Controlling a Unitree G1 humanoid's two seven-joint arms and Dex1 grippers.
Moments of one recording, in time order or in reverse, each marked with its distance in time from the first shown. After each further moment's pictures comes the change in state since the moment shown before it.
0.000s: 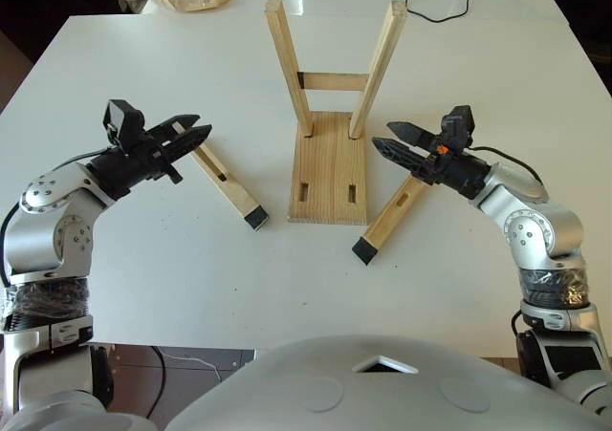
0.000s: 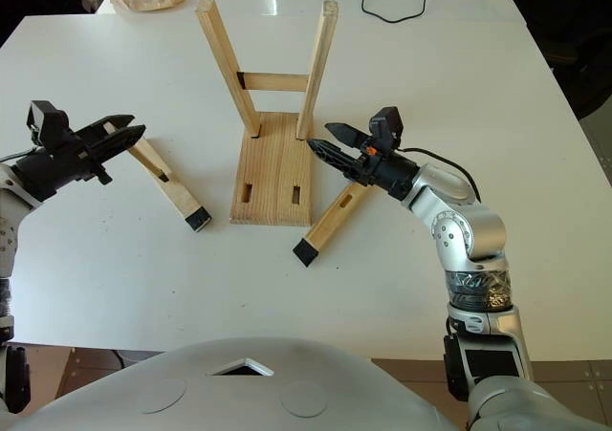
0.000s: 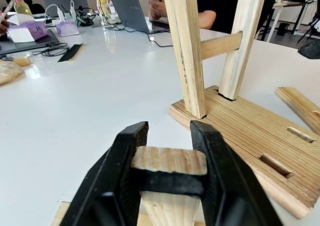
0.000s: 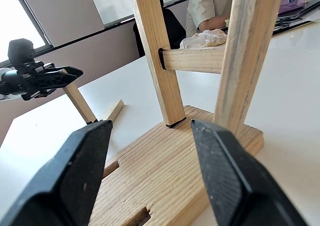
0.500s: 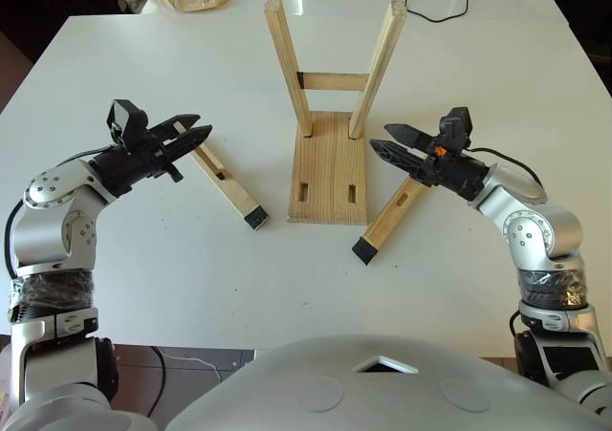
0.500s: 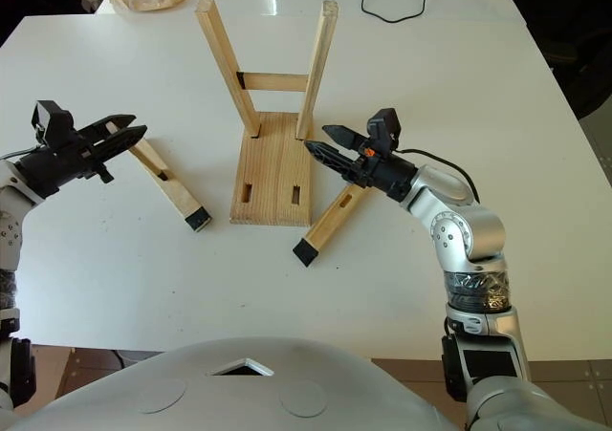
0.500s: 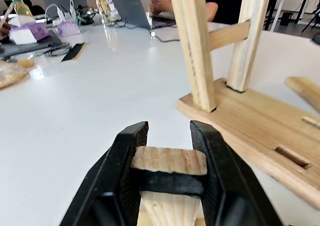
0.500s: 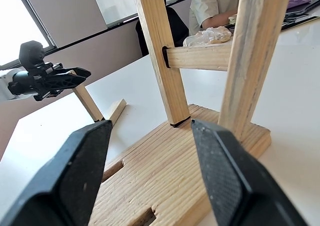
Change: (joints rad) left arm -0.067 0.004 -0.020 0.127 0.094 -0.073 -0.057; right arm -0.003 0.017 -0.005 0.001 0.000 0.023 0.000
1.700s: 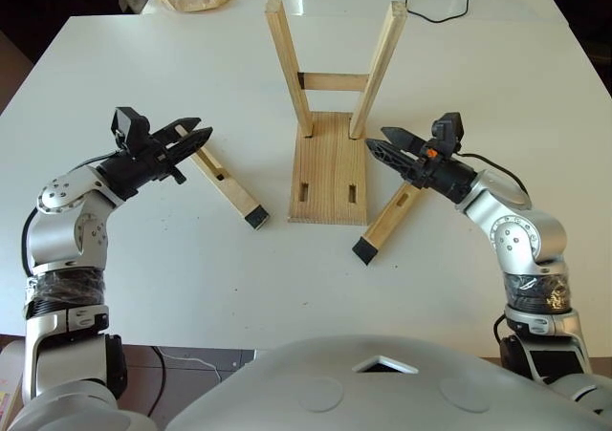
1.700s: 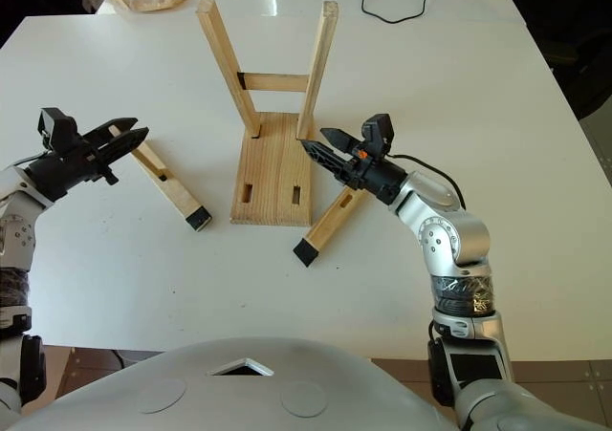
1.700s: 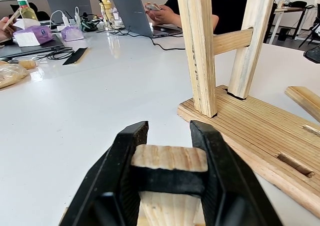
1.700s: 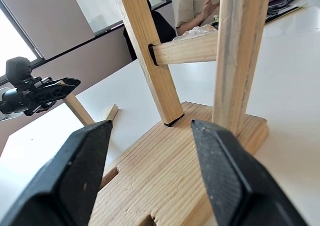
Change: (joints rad) left arm 0.023 -0.045 -0.012 0.070 -0.035 -0.071 -0.008; right arm 0.023 0.076 -0.002 0.002 -0.011 0.011 -0.089
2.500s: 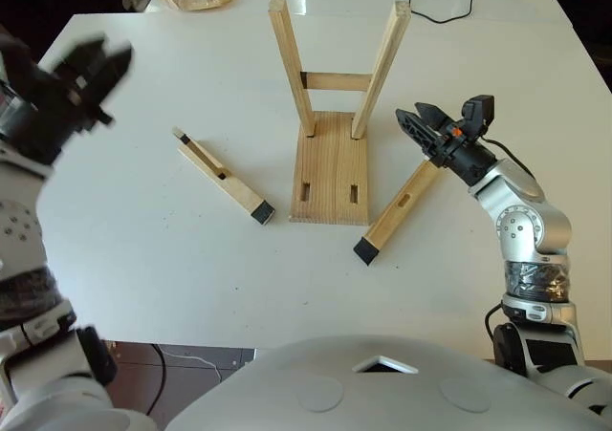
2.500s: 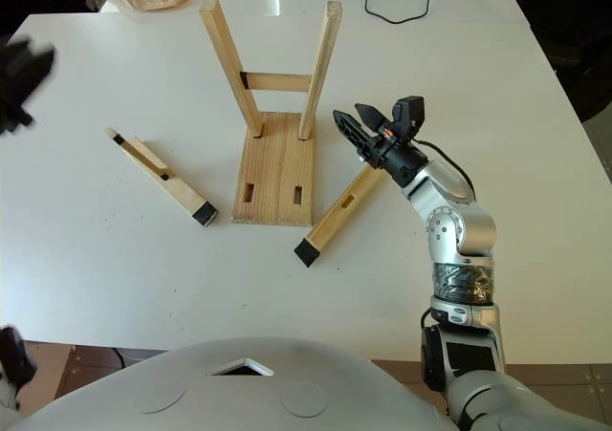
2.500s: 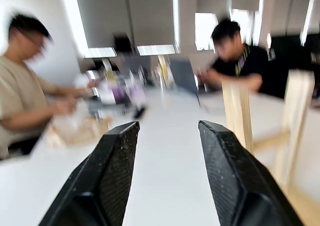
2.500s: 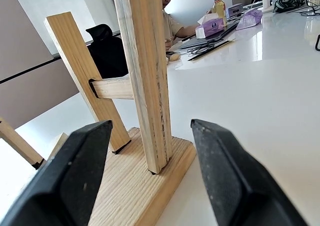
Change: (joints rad) left arm -0.150 0.019 0.329 -0.360 -0.223 0.301 0.374; right arm -0.054 0.048 -0.103 0.119 -0.072 -0.113 -0.078
